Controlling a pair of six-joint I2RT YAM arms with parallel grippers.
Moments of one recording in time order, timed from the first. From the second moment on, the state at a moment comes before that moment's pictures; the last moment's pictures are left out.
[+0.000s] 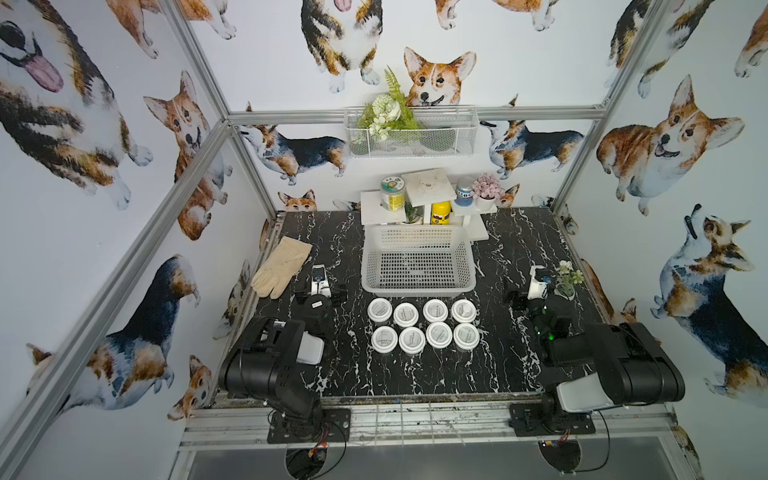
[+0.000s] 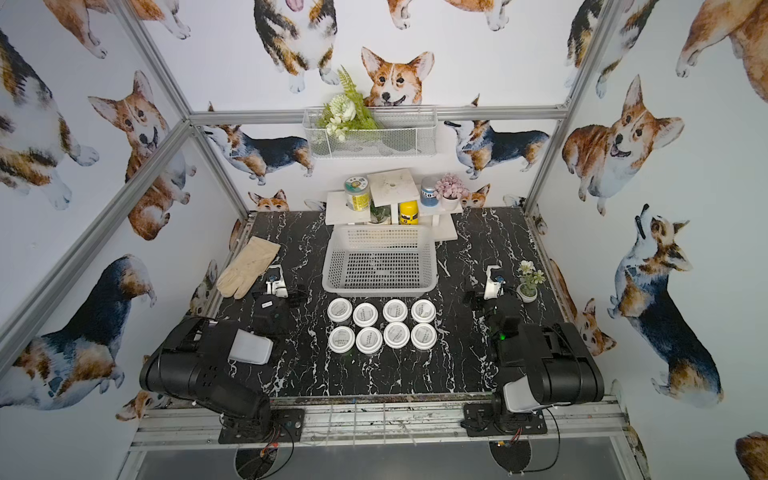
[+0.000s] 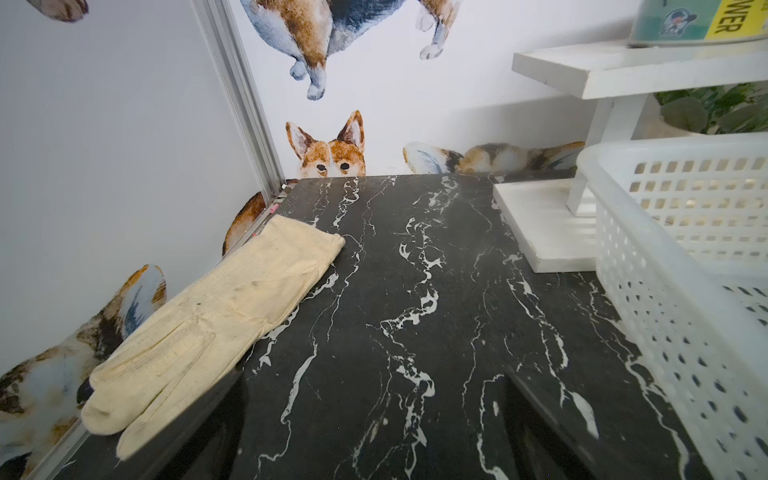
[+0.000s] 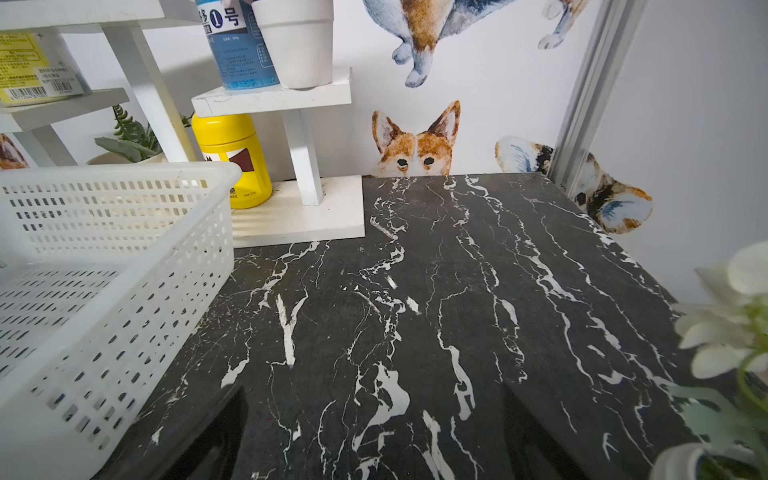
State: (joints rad) left arm -0.11 1.58 0.23 1.19 -0.33 0.06; right arm -0.04 1.45 0.15 1.15 -0.06 0.04
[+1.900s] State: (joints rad) left arm -0.36 0.53 0.36 0.44 -0.47 -0.09; right arm 0.09 0.94 0.55 0.23 0.08 0.35
